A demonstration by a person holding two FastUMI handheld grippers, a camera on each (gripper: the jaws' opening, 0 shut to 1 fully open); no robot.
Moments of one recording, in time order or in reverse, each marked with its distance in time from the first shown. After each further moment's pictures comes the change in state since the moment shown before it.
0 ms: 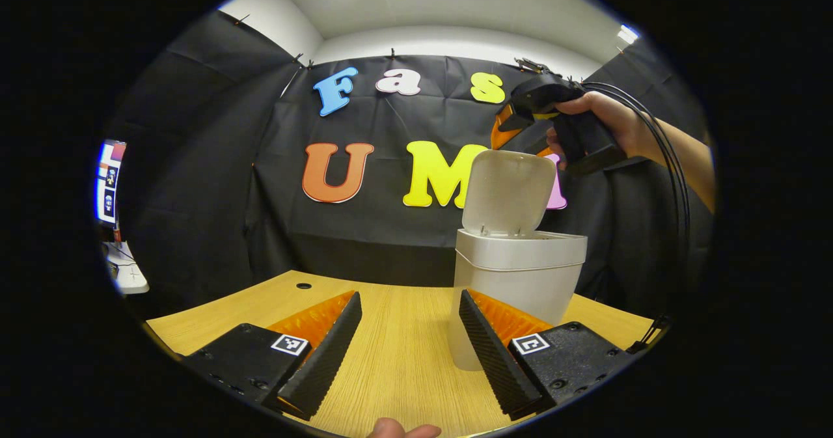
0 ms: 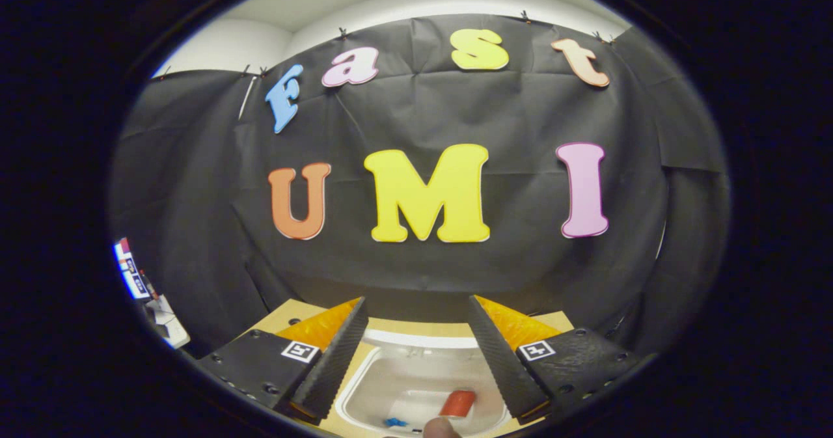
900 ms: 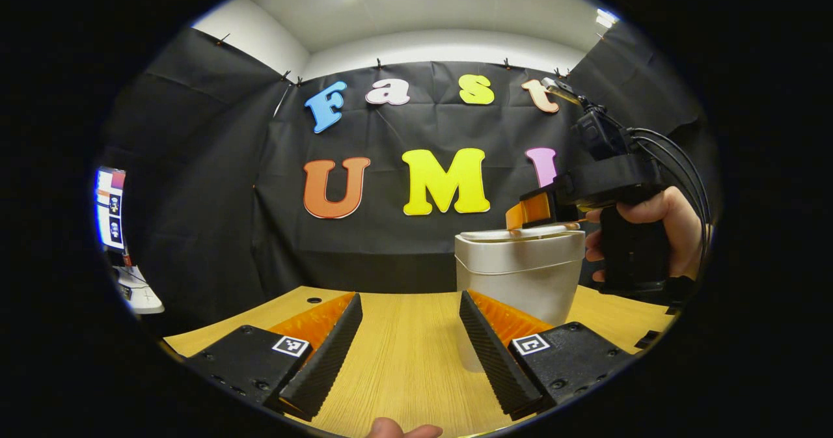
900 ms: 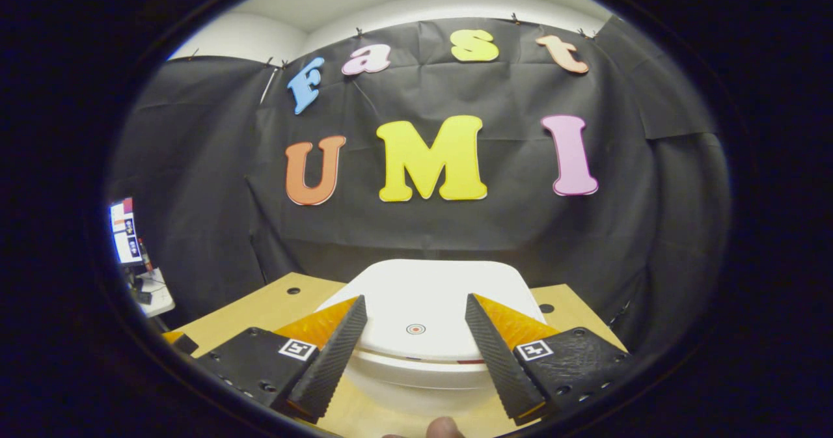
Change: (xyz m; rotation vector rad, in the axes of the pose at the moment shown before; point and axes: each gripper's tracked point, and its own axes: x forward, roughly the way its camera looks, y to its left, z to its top) left arm -0.003 -0.017 0.007 0.082 -0.027 0.002; right arm -0.034 -0.012 -0.143 -0.010 -0.077 0.002
